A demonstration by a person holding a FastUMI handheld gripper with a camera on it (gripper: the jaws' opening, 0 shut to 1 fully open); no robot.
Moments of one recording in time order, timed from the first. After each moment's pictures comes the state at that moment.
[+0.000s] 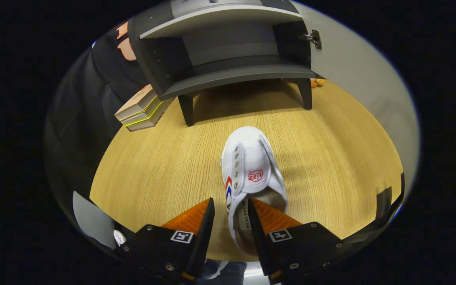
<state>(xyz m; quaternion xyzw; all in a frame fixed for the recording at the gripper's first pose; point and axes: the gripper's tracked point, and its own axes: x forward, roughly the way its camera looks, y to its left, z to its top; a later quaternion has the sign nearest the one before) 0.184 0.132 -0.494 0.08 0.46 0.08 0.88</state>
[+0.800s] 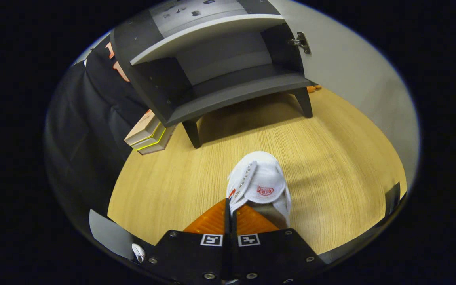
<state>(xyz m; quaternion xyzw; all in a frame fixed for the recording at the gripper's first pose) 0.201 0.132 -0.449 0.14 0.40 0.10 0.90</state>
